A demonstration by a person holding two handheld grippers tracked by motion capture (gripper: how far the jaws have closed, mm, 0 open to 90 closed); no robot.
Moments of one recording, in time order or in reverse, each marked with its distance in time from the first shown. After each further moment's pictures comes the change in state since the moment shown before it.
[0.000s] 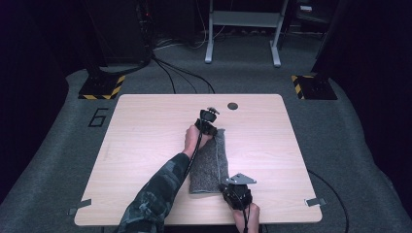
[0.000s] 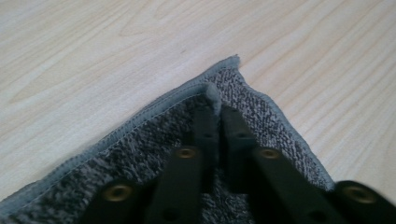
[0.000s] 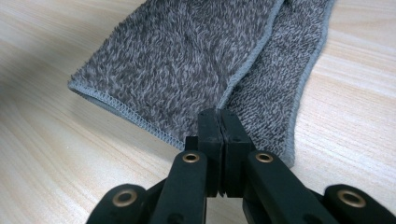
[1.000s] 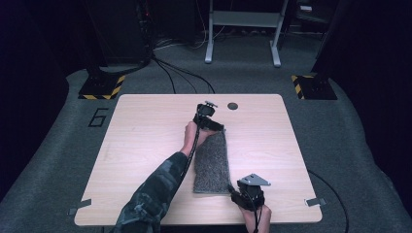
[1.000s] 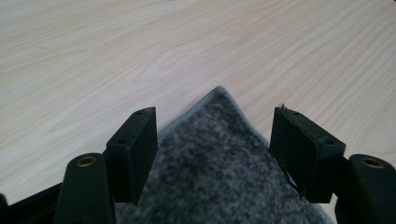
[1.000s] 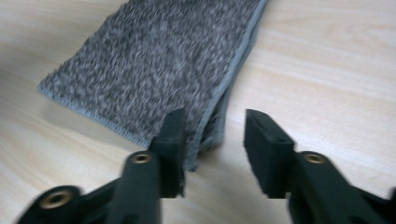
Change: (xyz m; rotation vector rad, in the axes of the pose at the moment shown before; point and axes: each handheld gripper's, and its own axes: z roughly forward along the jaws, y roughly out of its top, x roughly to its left) left arm 0.003 0.003 -0.039 -0.166 -0.013 -0.057; right arm -0.024 -0.005 -0.024 -0.043 -0.097 0.045
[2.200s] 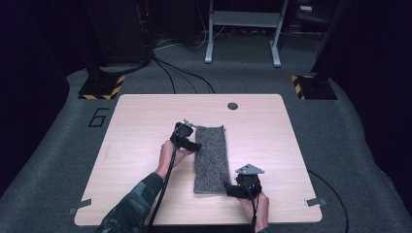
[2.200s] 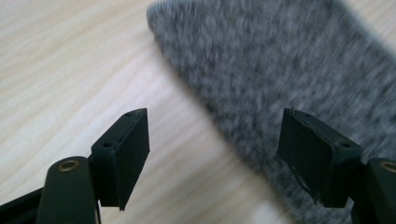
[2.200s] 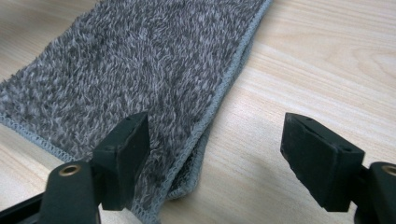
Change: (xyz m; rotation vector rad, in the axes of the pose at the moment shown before) left arm 0.014 -0.090 -0.037 0.104 0.127 0.082; right arm -0.013 0.018 0.028 0.057 0.003 -0.091
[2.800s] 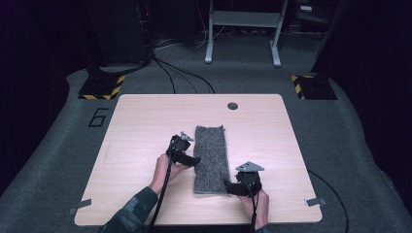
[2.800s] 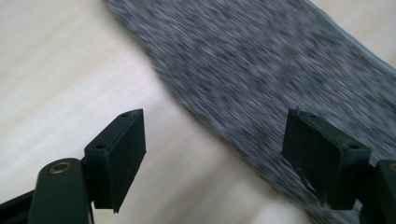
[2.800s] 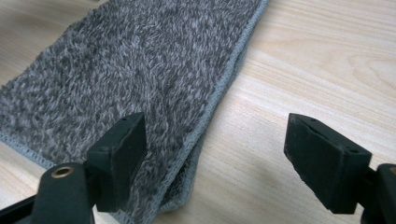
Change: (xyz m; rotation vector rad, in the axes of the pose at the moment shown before) left arm -0.029 -0.044 -0.030 -0.050 -0.123 0.019; right arm -0.003 0.006 0.003 0.000 0.000 0.020
